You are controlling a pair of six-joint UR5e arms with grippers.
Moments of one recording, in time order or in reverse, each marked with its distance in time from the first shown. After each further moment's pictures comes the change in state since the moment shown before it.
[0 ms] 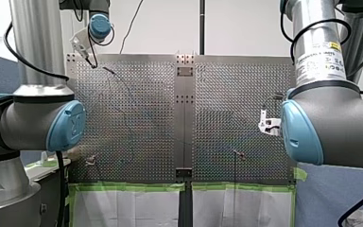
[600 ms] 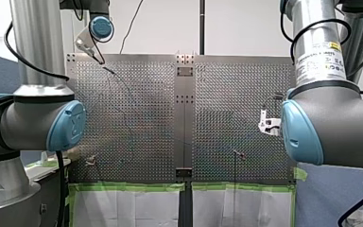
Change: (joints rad) left arm 0.005 0.000 0.000 0.162 -0.014 -0.162; right arm 0.000 0.000 0.000 0.002 0.000 0.000
